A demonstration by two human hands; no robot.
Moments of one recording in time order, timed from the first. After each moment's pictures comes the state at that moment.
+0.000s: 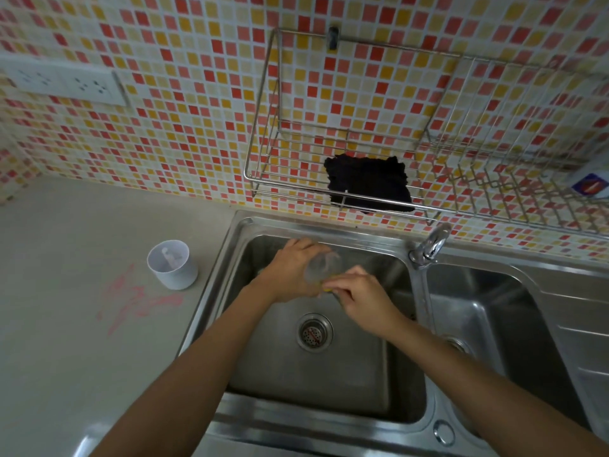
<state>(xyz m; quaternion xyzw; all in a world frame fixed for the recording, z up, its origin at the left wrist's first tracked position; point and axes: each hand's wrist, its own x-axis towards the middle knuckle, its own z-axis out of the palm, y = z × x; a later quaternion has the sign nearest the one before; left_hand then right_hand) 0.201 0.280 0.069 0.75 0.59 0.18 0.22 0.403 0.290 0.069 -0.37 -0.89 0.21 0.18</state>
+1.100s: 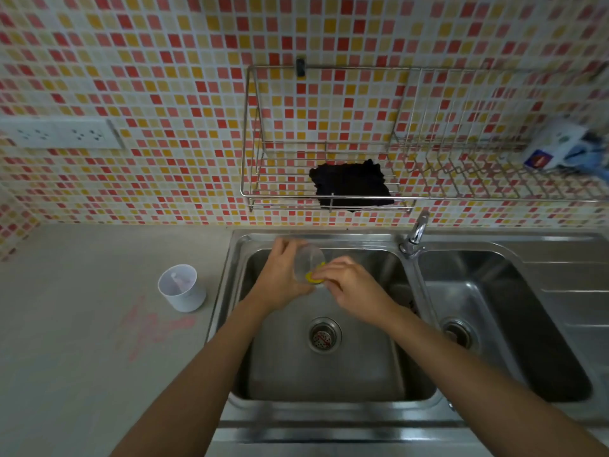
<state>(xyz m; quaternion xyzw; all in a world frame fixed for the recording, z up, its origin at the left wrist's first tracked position) 0.189 0.246 0.098 0.71 0.60 0.30 0.22 0.378 0.259 0.110 -0.36 -0.89 0.17 0.22</state>
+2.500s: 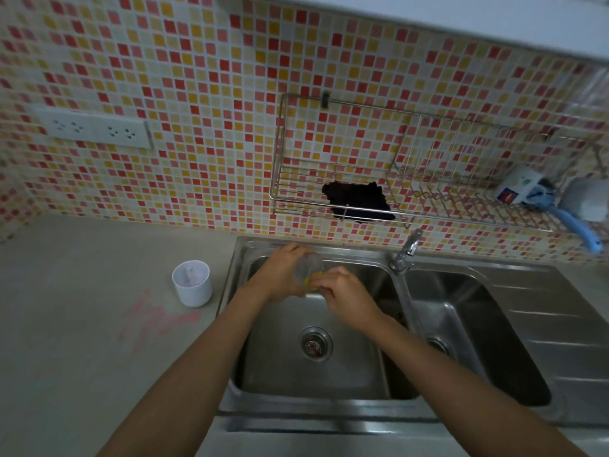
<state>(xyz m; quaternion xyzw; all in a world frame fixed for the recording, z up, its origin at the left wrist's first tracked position) 0.158 0.225 0.125 0.76 0.57 0.21 0.20 0.342 0.217 0.123 -0.39 -0.90 0.09 0.20</state>
